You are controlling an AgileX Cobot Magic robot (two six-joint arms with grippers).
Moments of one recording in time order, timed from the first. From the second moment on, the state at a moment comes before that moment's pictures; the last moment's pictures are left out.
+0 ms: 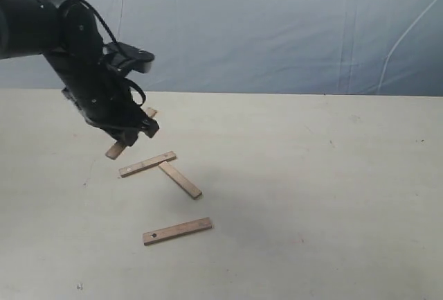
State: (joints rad) left arm -0.33 1.90 -1.47 -0.06 0.89 0.19; right arm 0.00 0.01 0.00 0.00 0.32 0.18
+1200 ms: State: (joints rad) left arm -0.37 1.98 -1.09 -0.19 0.33 -0.62; right arm 0.00 0.01 0.00 0.00 0.32 0.18
